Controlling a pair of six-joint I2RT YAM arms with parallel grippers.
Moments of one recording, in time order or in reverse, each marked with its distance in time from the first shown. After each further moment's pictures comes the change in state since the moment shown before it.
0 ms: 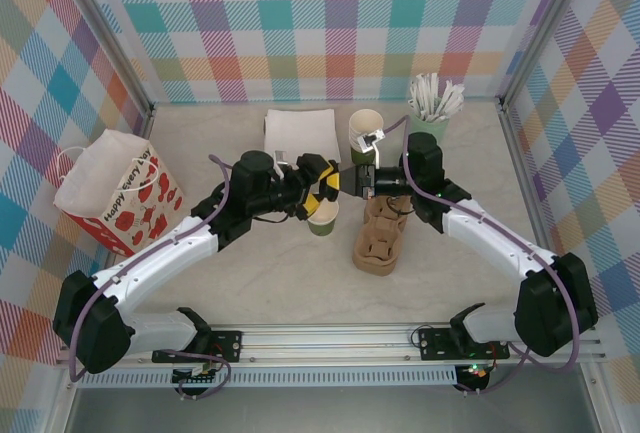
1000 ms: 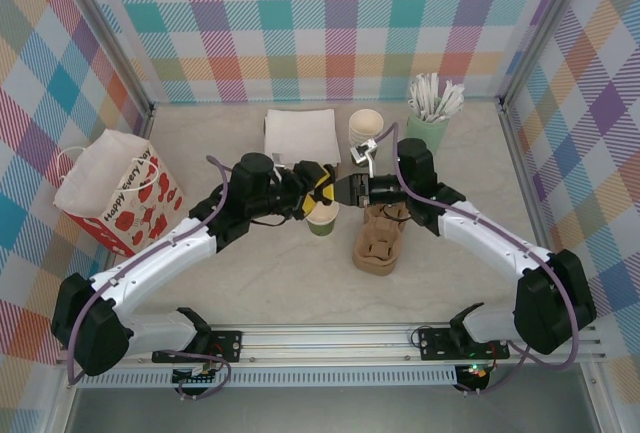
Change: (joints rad) left arm 0.000 -0.015 -0.003 -0.075 -0.040 0.058; right arm 0.032 0.013 -0.018 -0.082 0.011 -0.039
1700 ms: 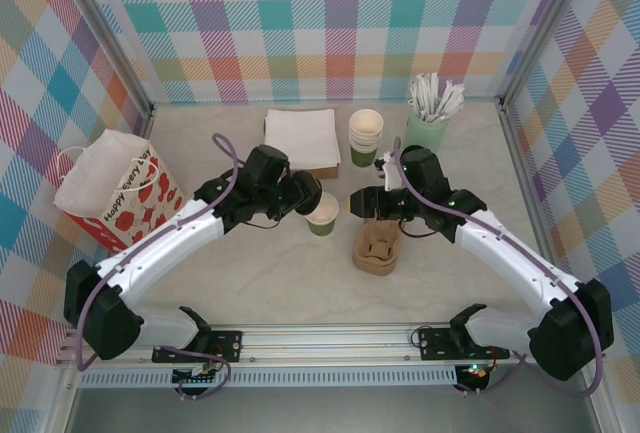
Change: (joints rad) left arm -0.013 0.128 0.220 -0.491 -0.229 0.390; right arm 0.000 -0.147 0.057 -0.605 0.497 -0.199
